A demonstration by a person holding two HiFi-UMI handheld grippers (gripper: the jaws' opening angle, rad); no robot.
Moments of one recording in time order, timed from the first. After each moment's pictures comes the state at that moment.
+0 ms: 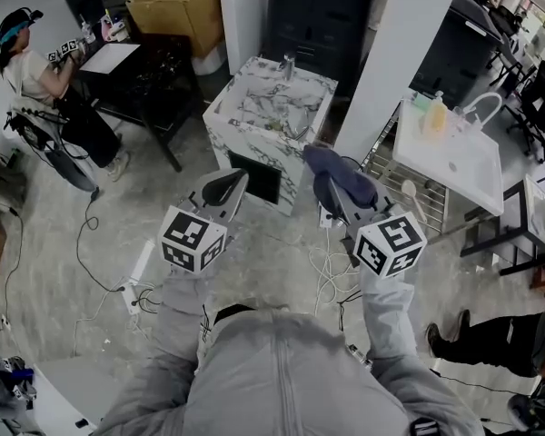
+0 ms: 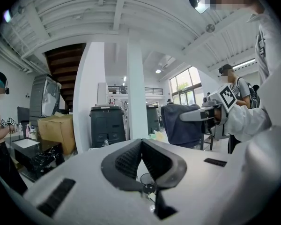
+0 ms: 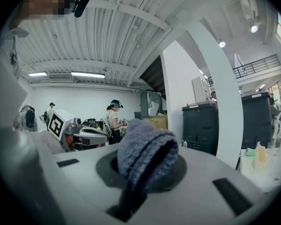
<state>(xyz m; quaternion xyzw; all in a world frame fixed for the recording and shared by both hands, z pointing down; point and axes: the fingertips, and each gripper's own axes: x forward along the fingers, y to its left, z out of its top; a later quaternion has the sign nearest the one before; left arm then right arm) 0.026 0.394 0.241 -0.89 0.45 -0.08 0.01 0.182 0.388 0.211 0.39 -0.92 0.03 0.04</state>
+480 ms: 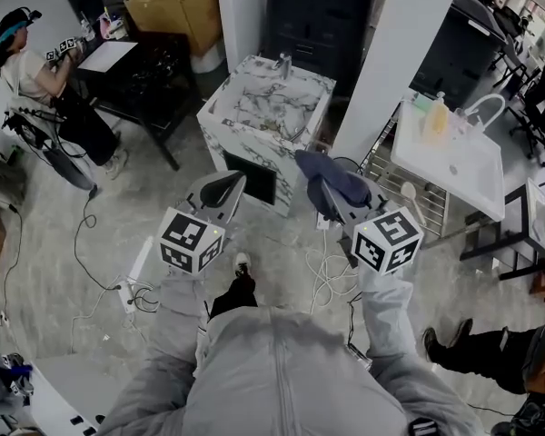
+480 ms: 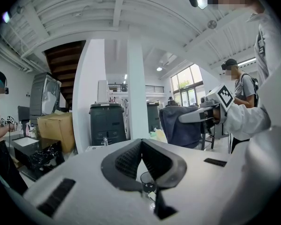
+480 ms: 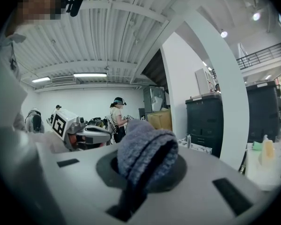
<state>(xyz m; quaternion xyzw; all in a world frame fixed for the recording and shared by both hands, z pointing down) 0.045 0.378 0.258 -0.88 0.46 -0.09 0.00 0.194 0.367 0.236 0.35 -0.93 0.06 0.06</state>
